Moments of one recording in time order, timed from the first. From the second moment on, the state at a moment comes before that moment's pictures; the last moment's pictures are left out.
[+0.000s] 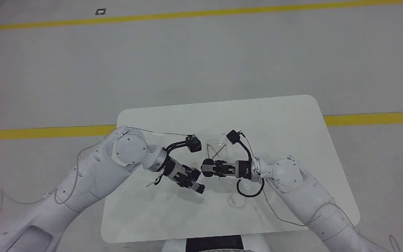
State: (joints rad) left arm 0.87 -0.87 -0.67 -1.66 -0.09 -0.34 -1.31; right arm -1.34 -1.13 1.01 -1.58 0.13 -0.34 0.91
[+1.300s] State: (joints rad) left arm 0.97 -0.82 -0.76 -1.74 -0.08 -0.34 -1.18; right arm -1.35 -1.13 1.07 -1.51 0.36 -0.29 0.87
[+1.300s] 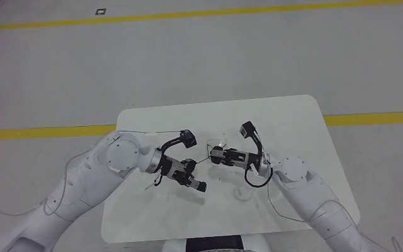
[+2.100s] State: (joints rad) left arm 1.05 -0.81 -0.80 -1.78 -0.02 -0.34 -0.92; right arm -1.39 -1.14 1.09 -1.52 0.51 -0.27 0.83
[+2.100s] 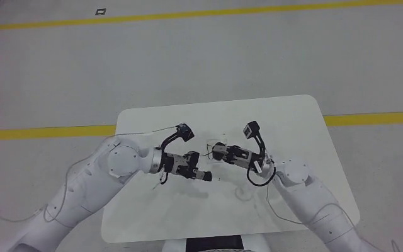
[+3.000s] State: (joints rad) left arm 1.14 -0.80 -0.87 -1.82 -0.06 -0.34 -0.81; right arm -1.40 -1.15 1.11 -1.46 0.67 -0.25 0.82
